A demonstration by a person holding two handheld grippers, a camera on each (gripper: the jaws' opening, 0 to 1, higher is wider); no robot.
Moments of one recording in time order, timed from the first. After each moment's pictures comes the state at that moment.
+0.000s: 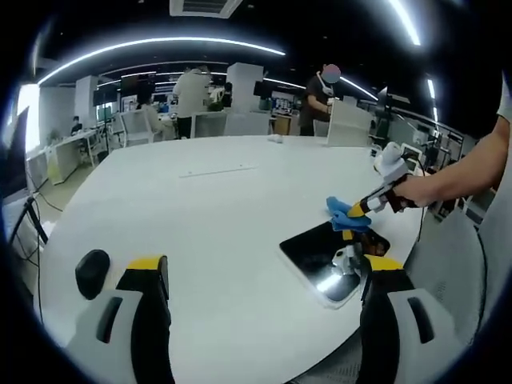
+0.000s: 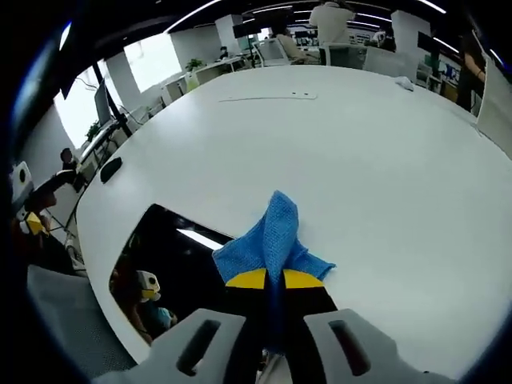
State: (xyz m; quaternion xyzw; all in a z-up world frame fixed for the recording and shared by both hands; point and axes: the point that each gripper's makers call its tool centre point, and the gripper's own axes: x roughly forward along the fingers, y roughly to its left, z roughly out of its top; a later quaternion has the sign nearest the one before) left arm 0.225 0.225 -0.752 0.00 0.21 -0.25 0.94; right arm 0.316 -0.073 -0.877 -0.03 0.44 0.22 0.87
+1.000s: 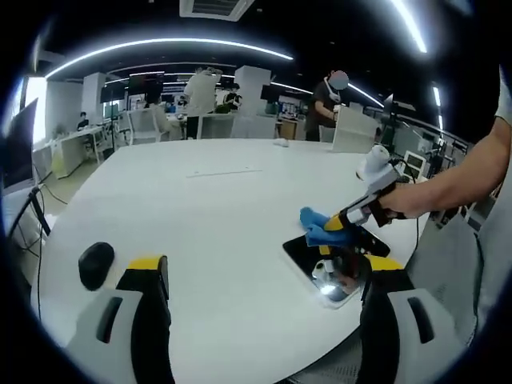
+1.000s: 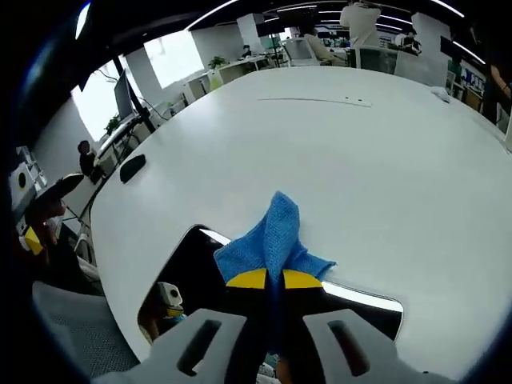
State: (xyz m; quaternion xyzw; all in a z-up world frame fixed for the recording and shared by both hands) left arm 0.217 0.231 -0.748 -0.02 0.21 -0.23 0.95; right arm 0.318 0.028 -0.877 -0.03 0.43 0.29 0.86
